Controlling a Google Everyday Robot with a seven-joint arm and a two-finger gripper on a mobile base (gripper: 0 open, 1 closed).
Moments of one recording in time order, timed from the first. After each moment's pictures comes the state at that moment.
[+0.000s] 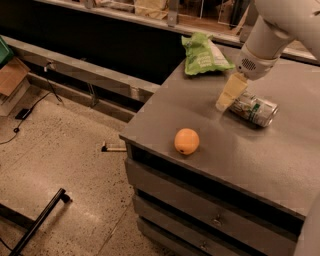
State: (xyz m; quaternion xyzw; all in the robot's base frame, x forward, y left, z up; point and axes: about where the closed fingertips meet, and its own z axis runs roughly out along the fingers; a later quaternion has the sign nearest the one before) arm 0.629 -0.229 0.851 -0.38 0.92 0.00 0.11
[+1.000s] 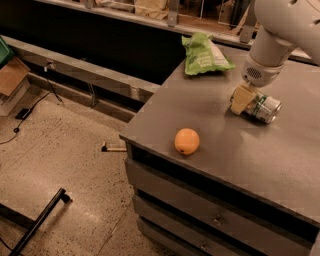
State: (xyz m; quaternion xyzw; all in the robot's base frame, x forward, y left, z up) arm 0.611 -0.250 0.841 -0.39 0.92 -0.04 0.09
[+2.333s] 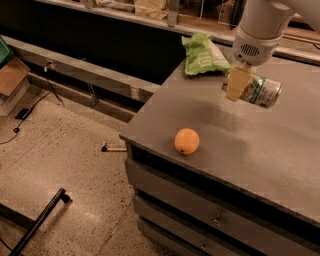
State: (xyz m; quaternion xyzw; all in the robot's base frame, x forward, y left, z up) arm 0.582 -0.206 0.917 -0.47 0.88 -0.07 0.09
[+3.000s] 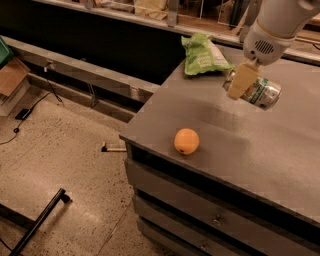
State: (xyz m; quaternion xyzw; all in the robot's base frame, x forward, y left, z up) arm 0.582 -0.203 0.921 -0.49 0.86 0.01 0.13
